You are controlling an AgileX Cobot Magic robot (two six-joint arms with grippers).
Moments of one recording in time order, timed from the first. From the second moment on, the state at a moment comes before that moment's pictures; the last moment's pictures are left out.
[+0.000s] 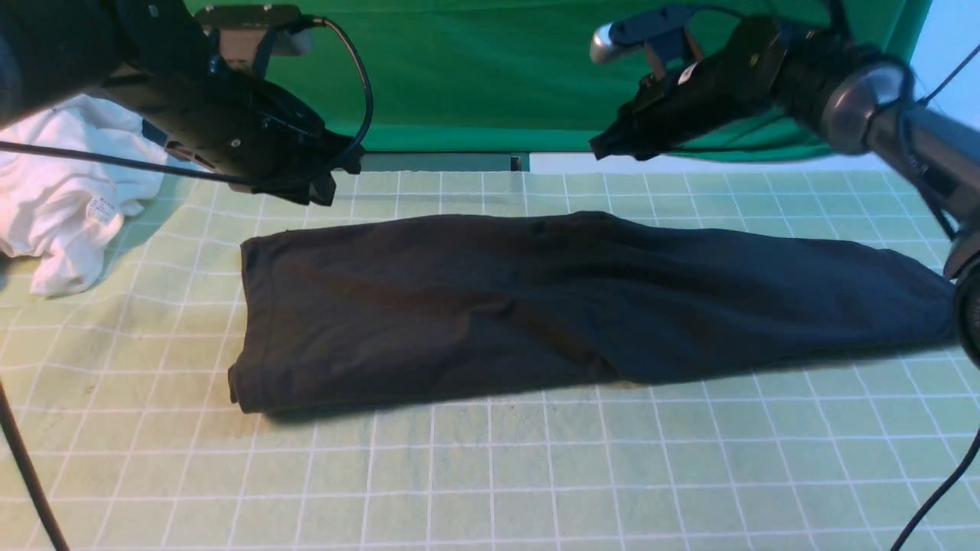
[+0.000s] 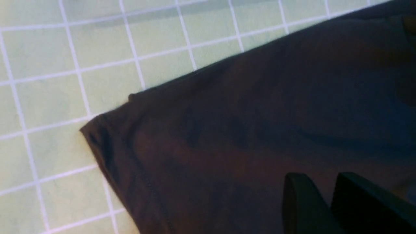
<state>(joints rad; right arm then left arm) 0.27 2.35 -2.20 0.37 0.71 -0.52 -0.13 1.81 -1.51 -0.28 0.76 0.20</state>
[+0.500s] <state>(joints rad) 0.25 2.30 -2.03 0.33 1.08 -0.47 -0.25 1.85 -1.27 -0.41 0.88 0.30</state>
